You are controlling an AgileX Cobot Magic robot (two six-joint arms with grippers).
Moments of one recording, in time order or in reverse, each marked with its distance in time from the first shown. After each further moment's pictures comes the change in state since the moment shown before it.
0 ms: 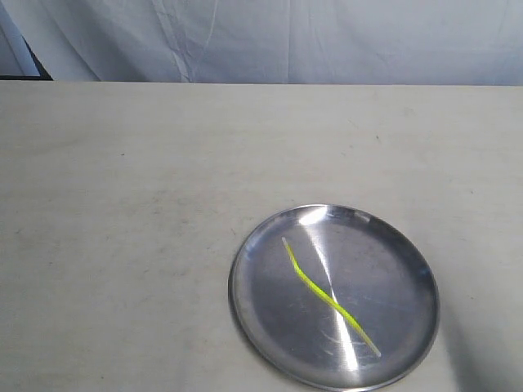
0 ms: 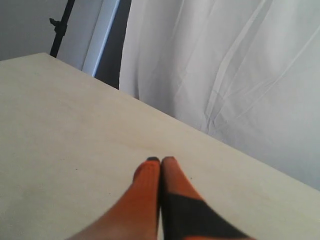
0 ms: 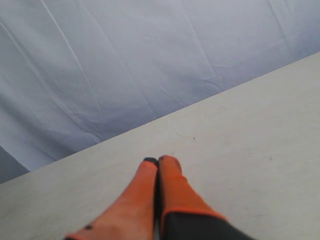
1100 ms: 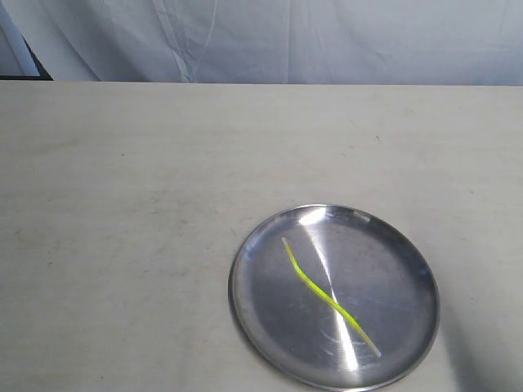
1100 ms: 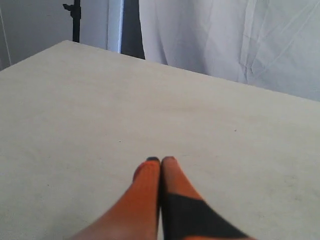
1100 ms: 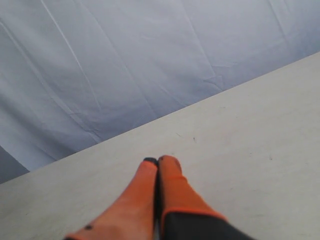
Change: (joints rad) left arm 0.000 0.000 0.002 0.015 0.142 0.242; right arm 0.000 0.000 0.000 0.000 0.000 0.000
